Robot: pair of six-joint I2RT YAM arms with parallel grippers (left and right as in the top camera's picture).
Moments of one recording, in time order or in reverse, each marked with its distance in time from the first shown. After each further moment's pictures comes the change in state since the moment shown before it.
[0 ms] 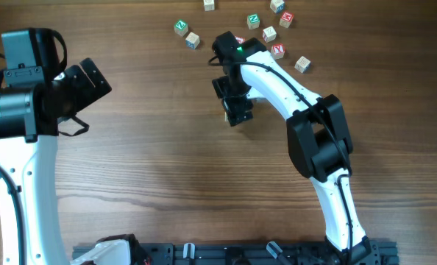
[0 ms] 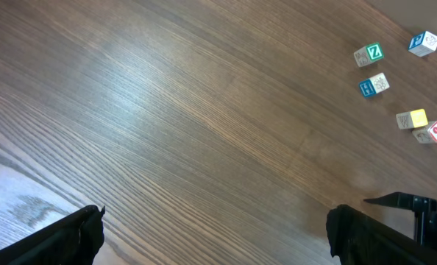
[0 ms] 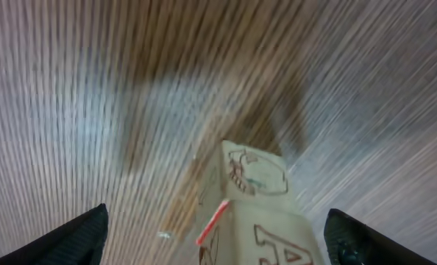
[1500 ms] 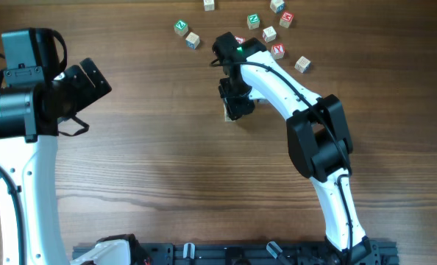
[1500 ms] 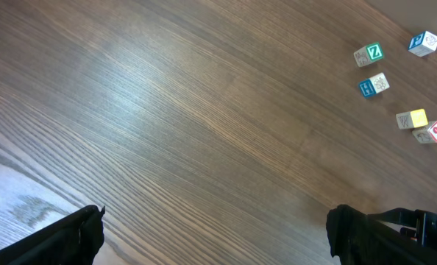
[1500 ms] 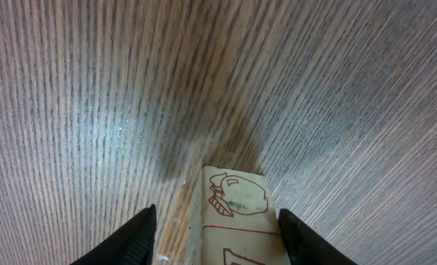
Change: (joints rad) left arm 0.000 0.000 0.000 0.000 0.000 0.000; right arm 0.000 0.000 0.000 -0.023 0.051 0.063
